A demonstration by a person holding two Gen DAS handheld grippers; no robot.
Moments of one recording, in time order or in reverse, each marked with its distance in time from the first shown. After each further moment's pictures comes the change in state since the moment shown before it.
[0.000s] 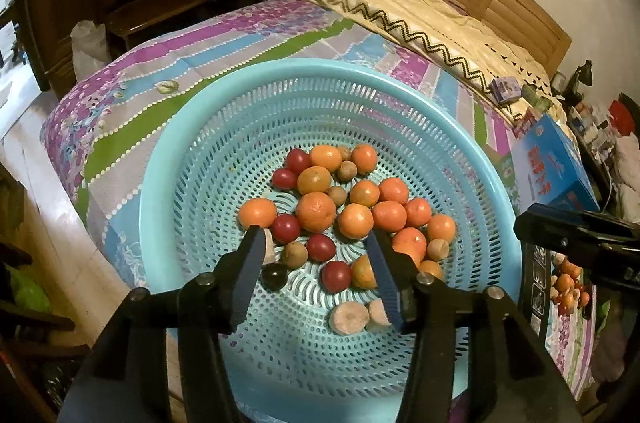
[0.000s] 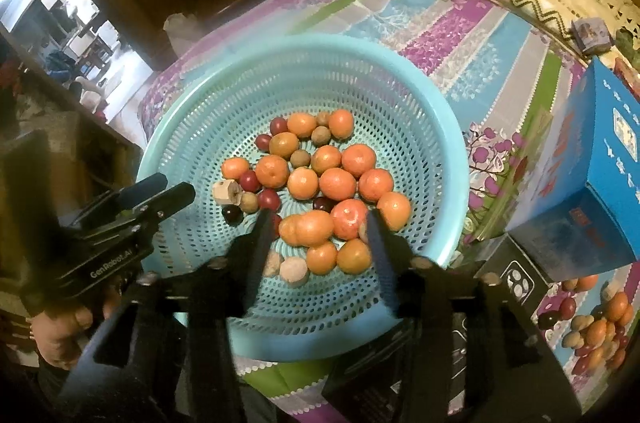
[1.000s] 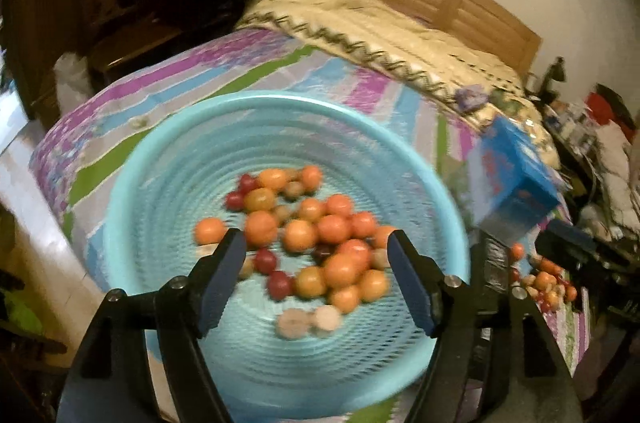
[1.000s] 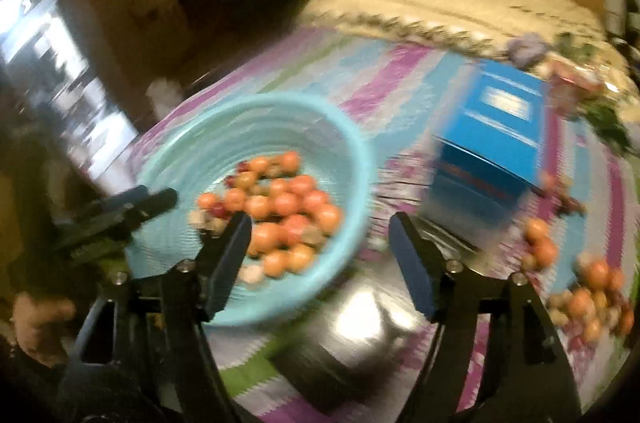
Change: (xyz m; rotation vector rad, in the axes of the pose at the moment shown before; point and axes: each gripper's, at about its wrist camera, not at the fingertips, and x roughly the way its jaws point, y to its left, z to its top) left arm -0.032 -0.067 -0.011 0.093 -0.099 -0.071; right arm -0.078 -0.041 -0.069 0.093 -0.286 -0.104
